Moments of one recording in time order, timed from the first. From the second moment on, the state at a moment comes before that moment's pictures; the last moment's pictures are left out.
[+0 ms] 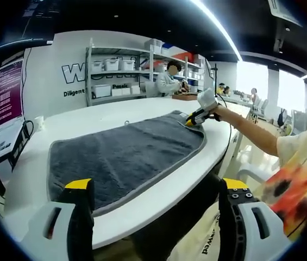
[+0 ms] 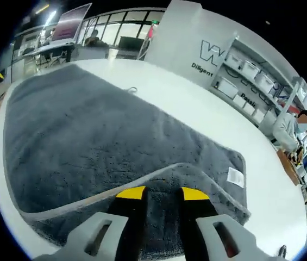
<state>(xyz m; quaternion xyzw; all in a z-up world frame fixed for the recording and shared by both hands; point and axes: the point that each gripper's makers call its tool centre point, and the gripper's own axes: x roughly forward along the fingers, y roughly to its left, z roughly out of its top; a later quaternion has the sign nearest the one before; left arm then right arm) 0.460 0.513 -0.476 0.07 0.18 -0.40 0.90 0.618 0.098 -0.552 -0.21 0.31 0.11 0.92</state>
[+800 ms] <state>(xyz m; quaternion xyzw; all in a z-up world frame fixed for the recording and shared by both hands) 0.461 0.513 -0.477 0.07 0.18 -0.39 0.90 0.569 0.087 -0.519 -0.18 0.21 0.08 0.96</state>
